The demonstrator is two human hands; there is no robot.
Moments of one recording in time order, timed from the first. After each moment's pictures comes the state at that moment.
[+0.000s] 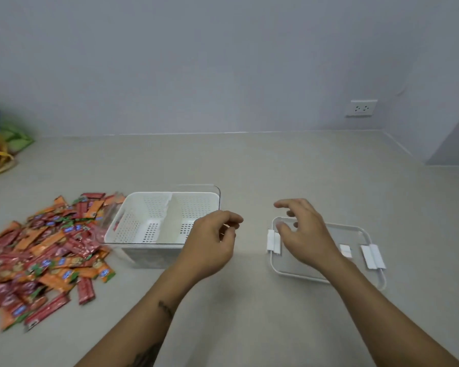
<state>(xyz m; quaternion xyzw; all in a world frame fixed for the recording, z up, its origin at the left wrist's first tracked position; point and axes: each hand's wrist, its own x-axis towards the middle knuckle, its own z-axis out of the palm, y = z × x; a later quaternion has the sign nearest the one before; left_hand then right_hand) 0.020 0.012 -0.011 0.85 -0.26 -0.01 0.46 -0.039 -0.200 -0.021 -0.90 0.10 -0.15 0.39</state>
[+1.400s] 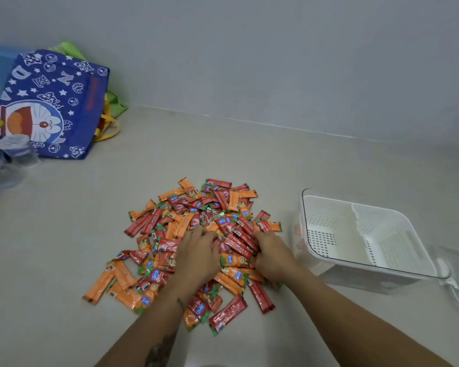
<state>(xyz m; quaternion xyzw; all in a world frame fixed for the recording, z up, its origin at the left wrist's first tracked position) 0.202 0.426 -0.121 0.96 -0.12 -0.04 0.23 0.167 0.241 -0.089 -0.96 0.08 0.15 0.24</state>
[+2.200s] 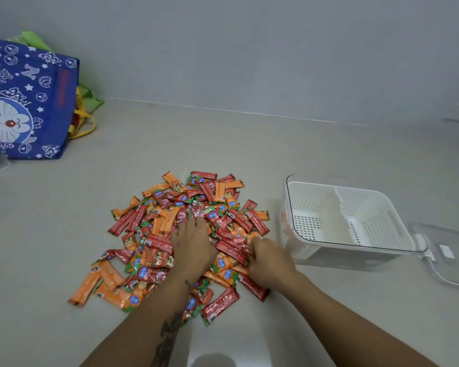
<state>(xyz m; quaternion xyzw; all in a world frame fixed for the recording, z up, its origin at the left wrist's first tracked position) 0.215 0.401 -0.135 0.99 -0.09 -0.06 0.13 0.133 0.240 -0.103 -0.97 0.10 0.14 0.16</state>
